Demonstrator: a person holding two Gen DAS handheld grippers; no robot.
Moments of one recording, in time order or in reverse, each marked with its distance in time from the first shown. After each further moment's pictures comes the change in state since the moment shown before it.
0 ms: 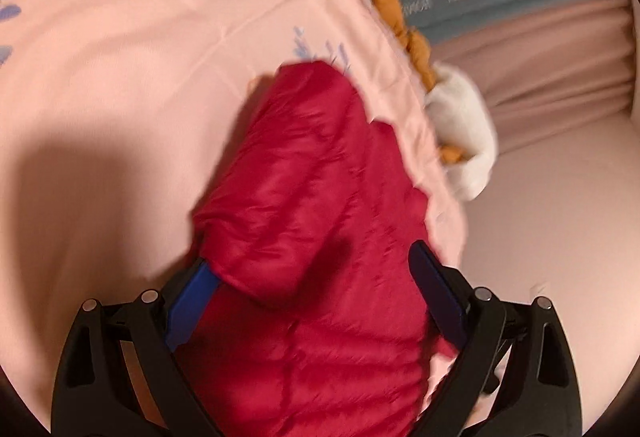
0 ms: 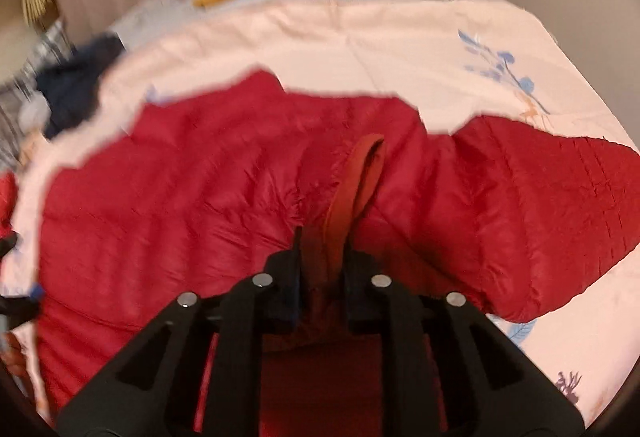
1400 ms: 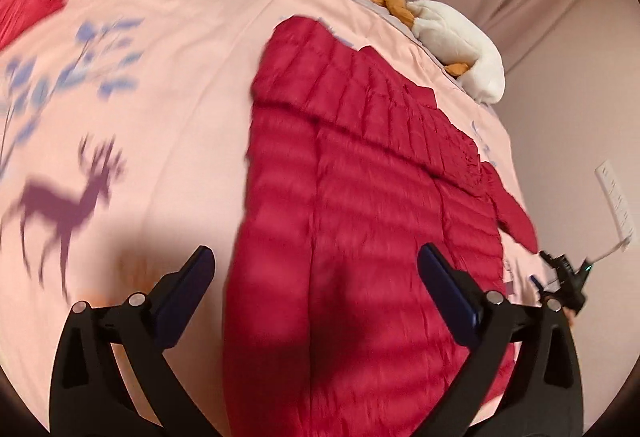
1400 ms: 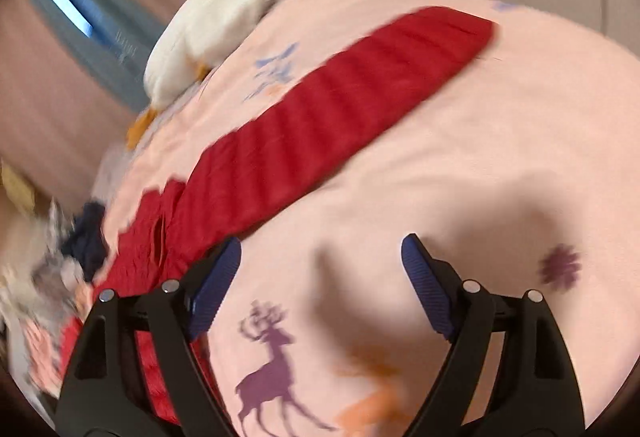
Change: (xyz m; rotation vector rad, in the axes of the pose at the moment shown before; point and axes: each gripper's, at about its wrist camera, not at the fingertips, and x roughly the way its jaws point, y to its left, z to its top) left arm -0.124 -0.021 -0.152 0.317 -0.024 0.225; right arm -0.117 -0.307 -0.124 0.649 -0.185 0.163
